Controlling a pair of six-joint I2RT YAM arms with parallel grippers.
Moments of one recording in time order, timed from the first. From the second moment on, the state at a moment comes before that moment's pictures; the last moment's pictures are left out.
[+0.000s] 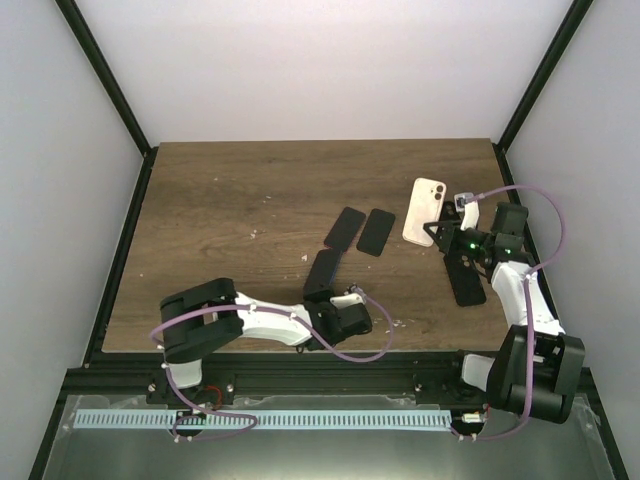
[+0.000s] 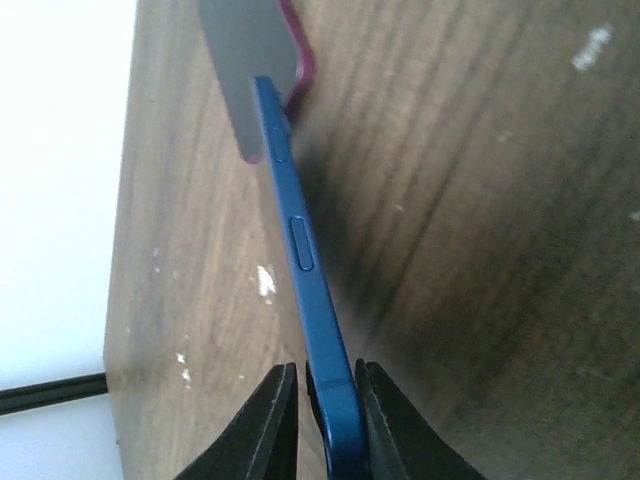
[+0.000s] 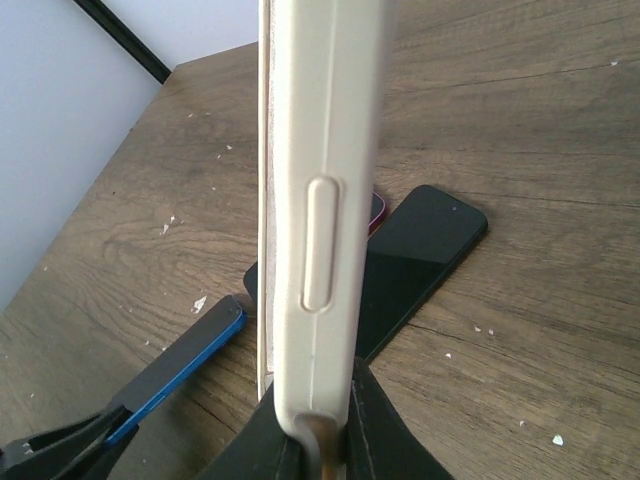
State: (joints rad) left arm -1.29 1.83 0.95 -0.27 -0.96 0.15; right arm -0.23 1.19 0.72 -0.23 -0.88 -0.01
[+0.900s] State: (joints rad) left arm -1.28 1.75 0.93 -0.26 -0.73 0.01; right arm -0.23 1.20 0.72 -0.23 -0.88 -0.01
